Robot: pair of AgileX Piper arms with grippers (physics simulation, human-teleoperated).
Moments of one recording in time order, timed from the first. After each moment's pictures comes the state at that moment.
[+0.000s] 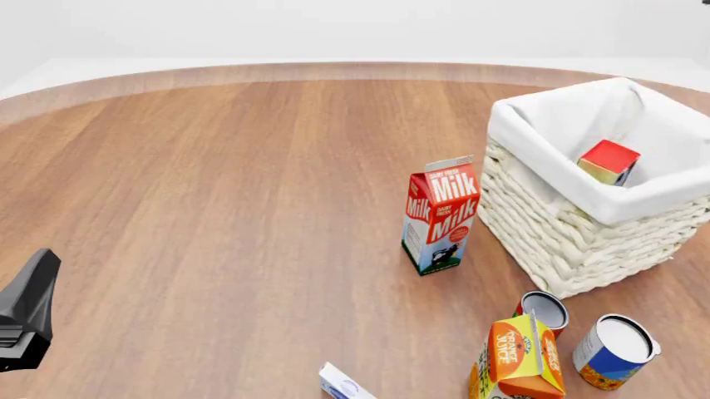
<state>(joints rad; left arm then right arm) 0.00 0.01 0.00 0.00 0.00 0.41 0.81 -1.20 0.75 0.23</state>
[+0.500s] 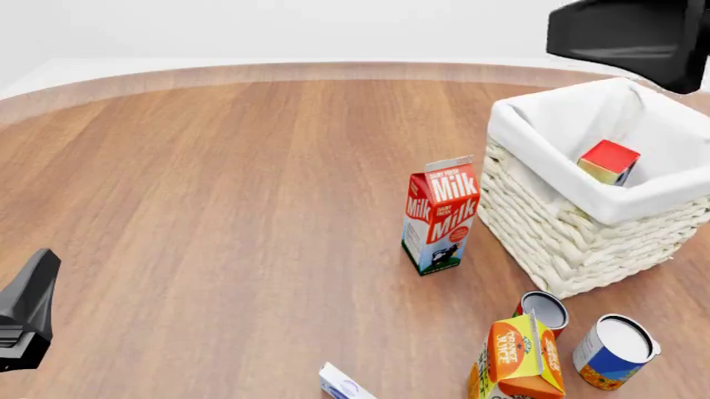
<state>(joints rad) 0.00 0.01 0.00 0.00 0.00 0.65 0.83 -1.17 0.77 0.13</state>
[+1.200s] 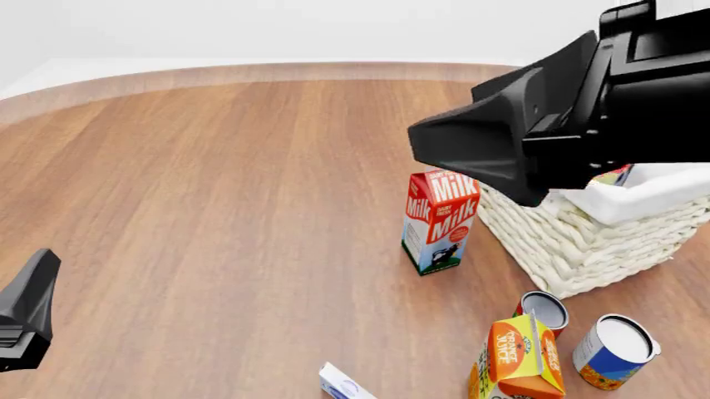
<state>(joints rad) 0.00 0.01 0.00 0.00 0.00 0.91 0.94 -1.11 0.70 0.08</state>
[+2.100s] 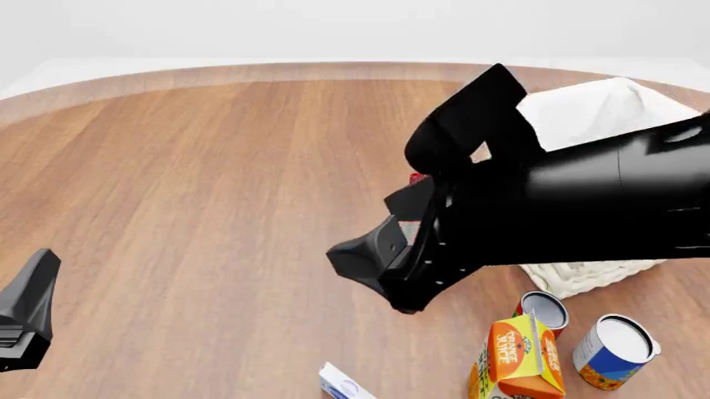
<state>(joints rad) 0.00 0.01 0.00 0.00 0.00 1.01 1.12 -0.96 0.57 0.10</state>
